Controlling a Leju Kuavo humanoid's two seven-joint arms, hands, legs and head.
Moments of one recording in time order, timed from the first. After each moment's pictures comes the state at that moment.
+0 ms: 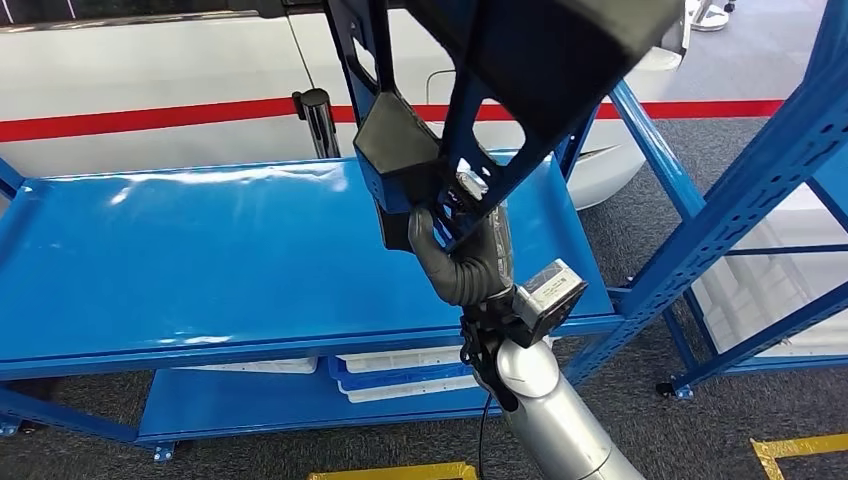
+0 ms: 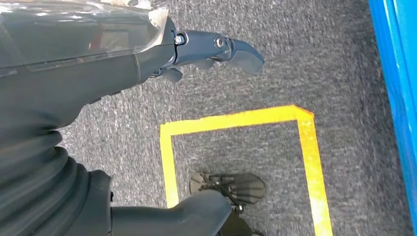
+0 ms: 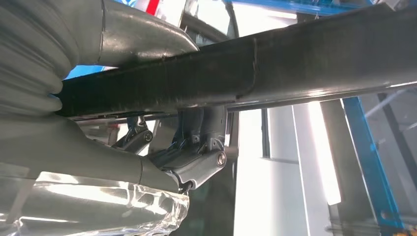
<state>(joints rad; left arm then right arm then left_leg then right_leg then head) -0.09 -0.08 0.41 -0.20 -0.37 0.23 -0.39 -0.45 0.07 0.62 -1.59 -0.12 -0.20 -0.51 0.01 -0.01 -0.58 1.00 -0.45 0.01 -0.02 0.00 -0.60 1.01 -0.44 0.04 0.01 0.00</state>
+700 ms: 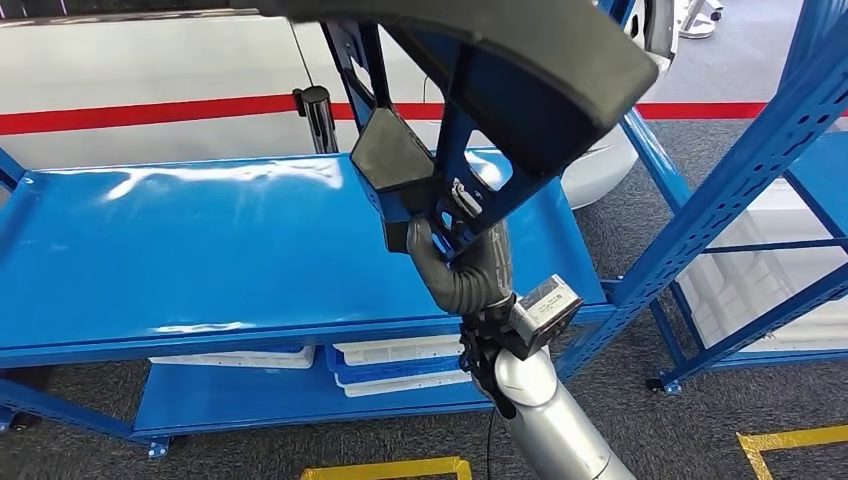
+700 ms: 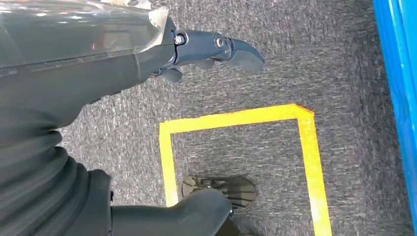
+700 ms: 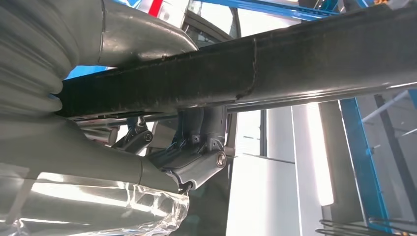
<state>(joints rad) -0.10 -0.09 0.41 -0.20 -0.37 0.24 -0.39 -0.42 0.07 0.61 -1.60 -0.07 -0.20 -0.52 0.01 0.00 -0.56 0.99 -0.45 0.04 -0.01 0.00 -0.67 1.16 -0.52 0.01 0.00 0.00</state>
